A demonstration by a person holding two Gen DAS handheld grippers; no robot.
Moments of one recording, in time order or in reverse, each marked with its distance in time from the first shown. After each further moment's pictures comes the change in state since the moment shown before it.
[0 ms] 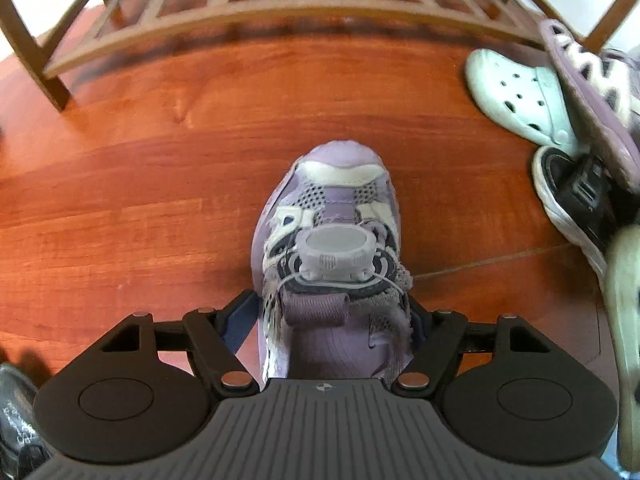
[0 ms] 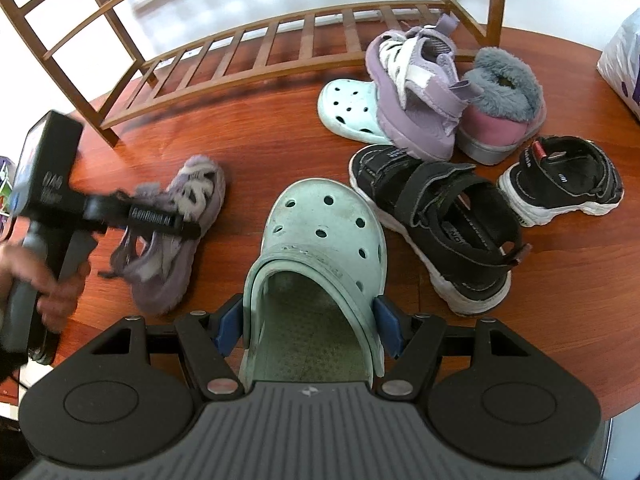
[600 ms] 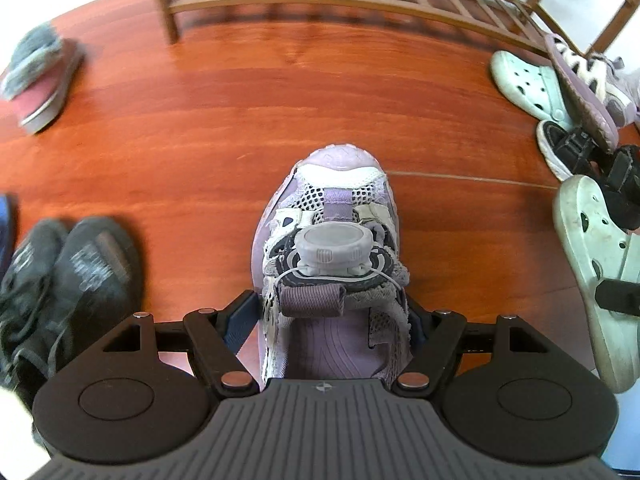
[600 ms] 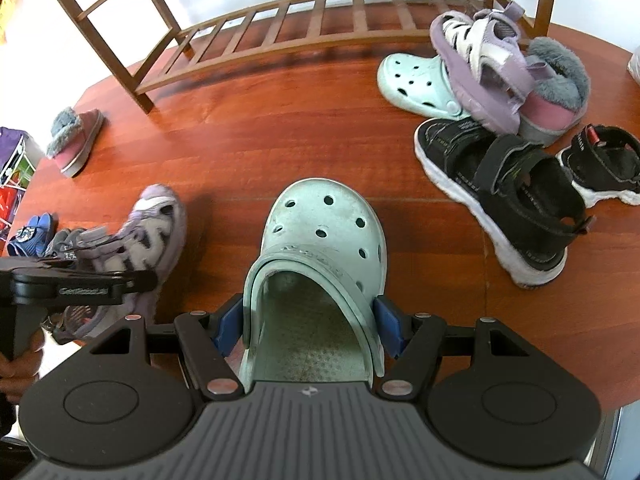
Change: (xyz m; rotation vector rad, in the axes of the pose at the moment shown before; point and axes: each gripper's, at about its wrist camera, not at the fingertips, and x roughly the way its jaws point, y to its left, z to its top) left arm -0.070 0.067 -0.097 -0.128 -0.021 0.024; right arm 0.007 0.051 -0.023 -0.036 0.053 0.033
